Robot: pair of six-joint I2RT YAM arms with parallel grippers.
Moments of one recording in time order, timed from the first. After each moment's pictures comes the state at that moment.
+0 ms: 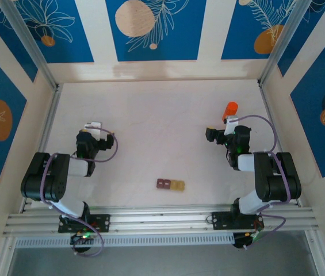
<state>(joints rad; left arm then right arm) -0.08 1.57 0.37 0.83 -0.02 0.08 -0.01 1.52 0.42 0.70 -0.22 0.06</state>
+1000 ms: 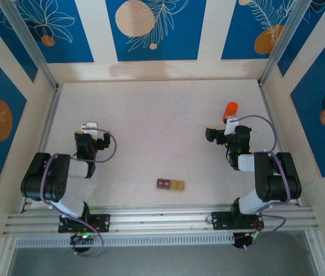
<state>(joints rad) -0.09 1.57 0.35 0.87 -0.17 0.04 -0.01 1.52 0.42 0.70 -0.23 0.07</state>
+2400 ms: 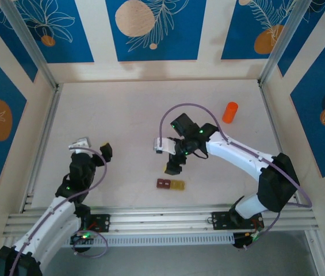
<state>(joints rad) -0.32 0.60 0.20 0.04 -0.28 -0.40 0.74 1.48 1.14 -0.82 -0.42 -0.69</state>
